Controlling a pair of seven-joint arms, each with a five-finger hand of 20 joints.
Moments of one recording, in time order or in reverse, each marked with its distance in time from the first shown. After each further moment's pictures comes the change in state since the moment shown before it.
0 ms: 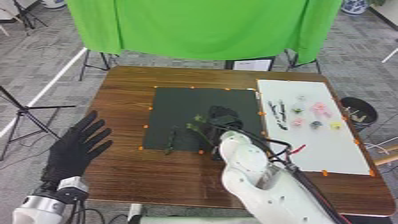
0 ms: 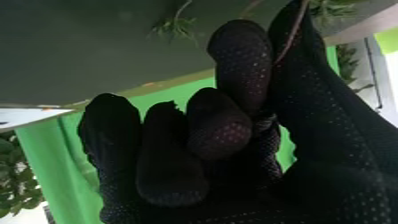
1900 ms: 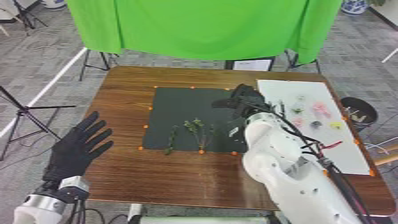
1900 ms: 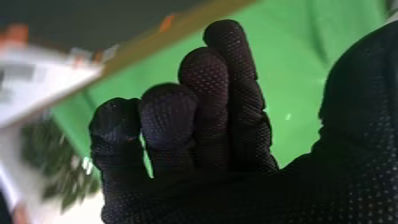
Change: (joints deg) left arm -0.3 0.4 0.2 0.6 -0.1 0.0 -0.4; right arm -1.7 4.8 11.5 -7.3 6.5 5.1 1.7
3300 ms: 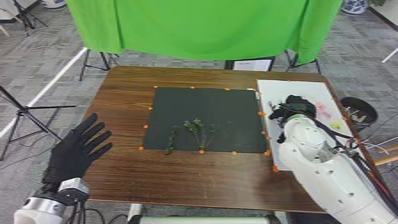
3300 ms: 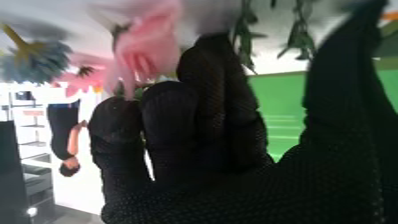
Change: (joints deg) left arm 0.7 -1.0 -0.1 -0.1 0.0 0.2 0.0; right arm 2.9 8.2 3.4 17.0 -5.2 -4.5 4.2
